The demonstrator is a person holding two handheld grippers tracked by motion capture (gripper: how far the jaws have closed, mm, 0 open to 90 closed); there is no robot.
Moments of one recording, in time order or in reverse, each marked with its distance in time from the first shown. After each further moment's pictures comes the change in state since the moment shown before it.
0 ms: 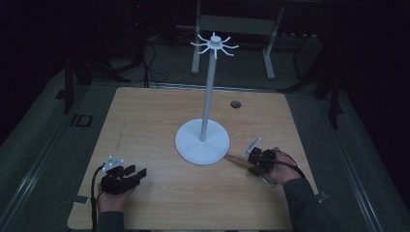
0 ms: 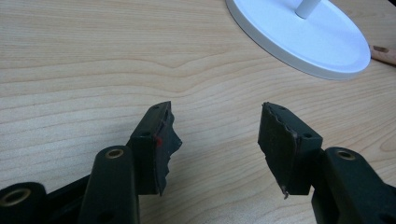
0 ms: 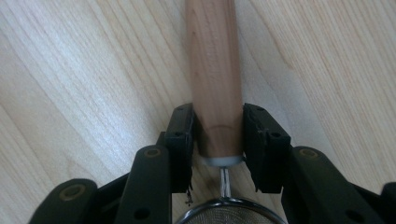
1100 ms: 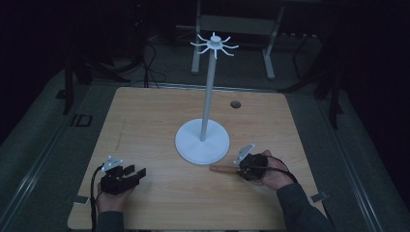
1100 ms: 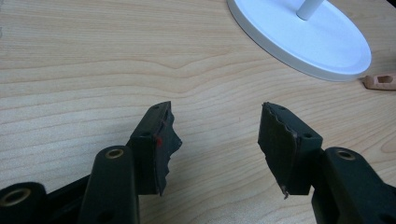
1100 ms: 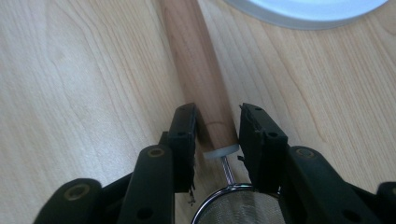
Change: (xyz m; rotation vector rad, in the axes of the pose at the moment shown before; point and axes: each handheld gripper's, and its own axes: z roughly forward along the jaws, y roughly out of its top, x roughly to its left) left arm 0.001 0.000 -0.001 -0.004 0.002 -0.005; right arm 0.037 0.018 -0.011 -0.134 -0.003 -0.133
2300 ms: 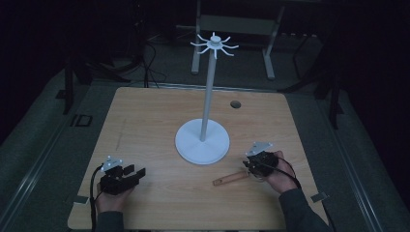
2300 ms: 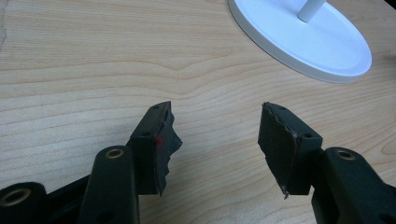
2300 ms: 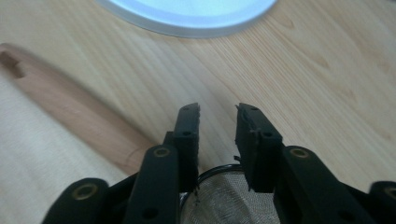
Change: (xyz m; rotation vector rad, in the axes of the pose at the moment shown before) left arm 0.001 0.000 -0.001 -0.004 0.004 0.000; right arm -0.011 -0.027 -0.010 -0.183 -0.167 0.217
